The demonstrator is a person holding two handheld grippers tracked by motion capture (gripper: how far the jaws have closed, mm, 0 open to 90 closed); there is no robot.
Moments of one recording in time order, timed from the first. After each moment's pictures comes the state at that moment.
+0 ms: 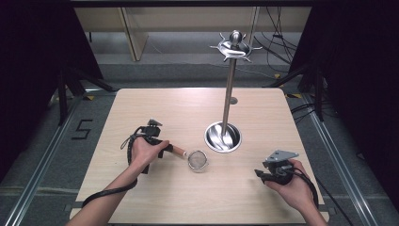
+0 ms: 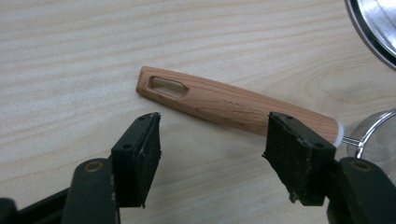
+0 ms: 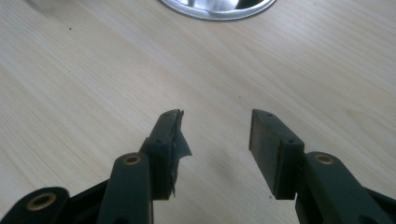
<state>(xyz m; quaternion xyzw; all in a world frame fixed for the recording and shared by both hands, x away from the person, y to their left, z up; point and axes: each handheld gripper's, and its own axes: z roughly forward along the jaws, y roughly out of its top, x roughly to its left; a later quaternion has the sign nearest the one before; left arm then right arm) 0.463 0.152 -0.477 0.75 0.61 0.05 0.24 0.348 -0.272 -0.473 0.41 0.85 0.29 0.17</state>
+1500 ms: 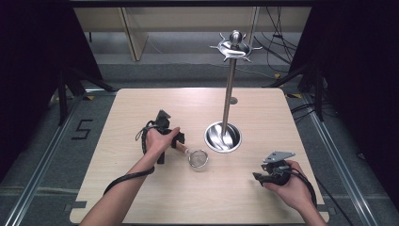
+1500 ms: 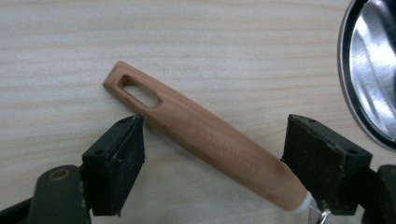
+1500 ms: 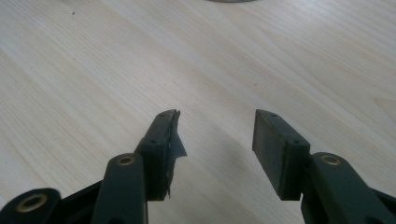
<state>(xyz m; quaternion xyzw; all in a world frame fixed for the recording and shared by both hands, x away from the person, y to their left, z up) 0.501 0.116 -0.483 0.70 0.67 0.01 0.23 0.349 -0.269 -0.480 0.42 0.85 0.28 0.14</state>
